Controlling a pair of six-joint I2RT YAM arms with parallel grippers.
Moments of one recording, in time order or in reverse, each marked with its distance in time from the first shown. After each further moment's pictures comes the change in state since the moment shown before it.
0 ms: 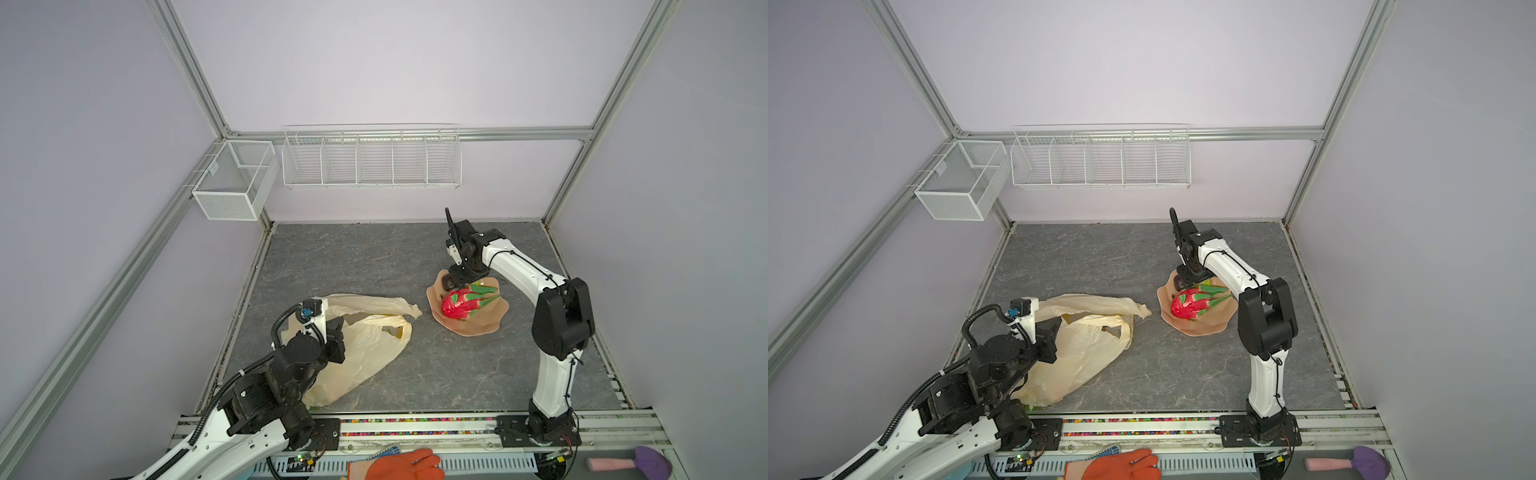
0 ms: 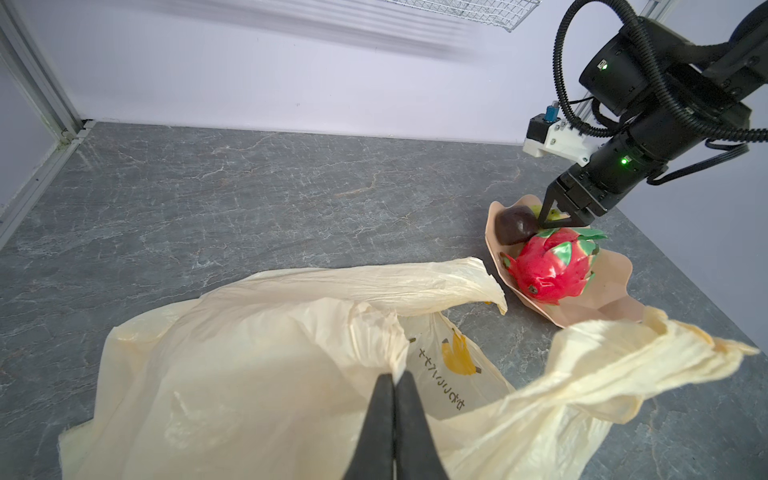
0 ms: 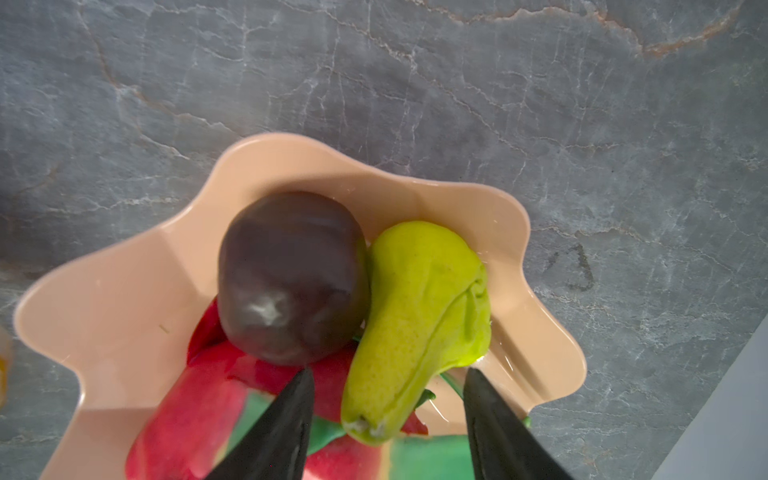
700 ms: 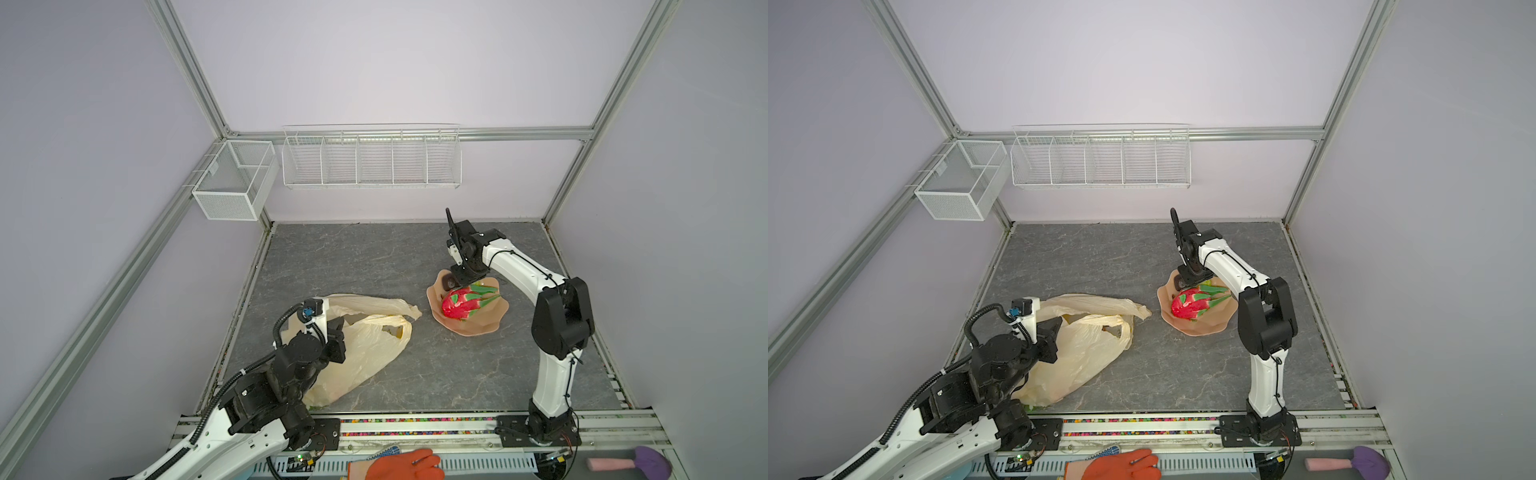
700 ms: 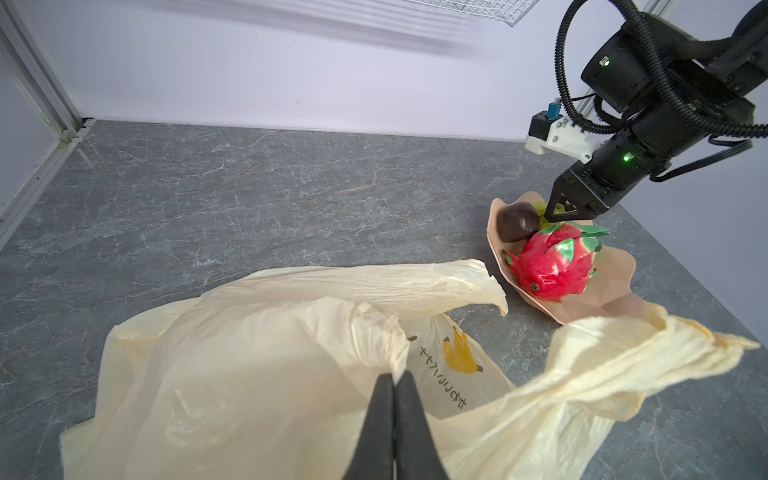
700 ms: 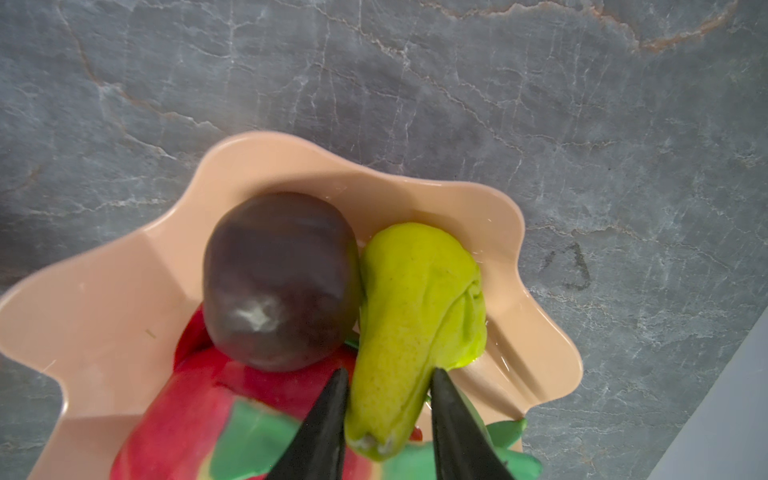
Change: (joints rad) left arm 0.000 0.009 0.000 0.000 0.000 0.000; right arm -0.005 0.005 -0.002 0.002 0.004 -0.003
